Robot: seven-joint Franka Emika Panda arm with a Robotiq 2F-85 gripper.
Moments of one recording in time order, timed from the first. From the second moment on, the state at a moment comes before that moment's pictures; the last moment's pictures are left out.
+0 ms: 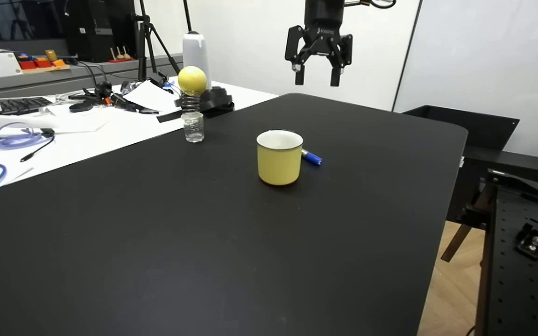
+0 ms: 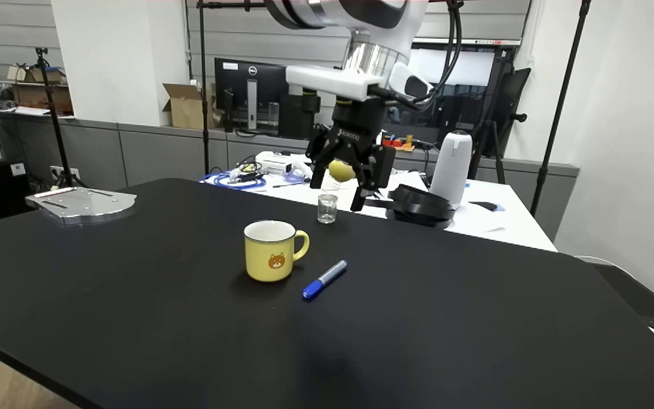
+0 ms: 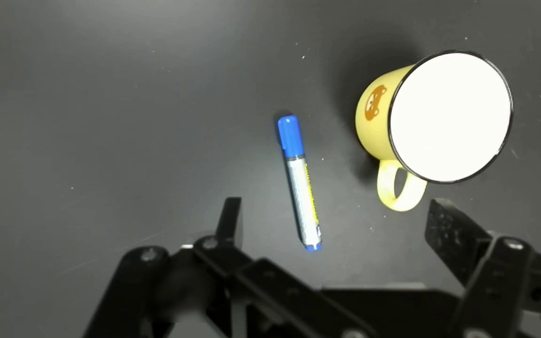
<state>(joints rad) -0.18 0.27 -0.16 -2.06 0.21 2.16 -0.05</state>
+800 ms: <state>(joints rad) -0.18 0.43 -0.16 -2.03 0.12 2.25 -0.05</state>
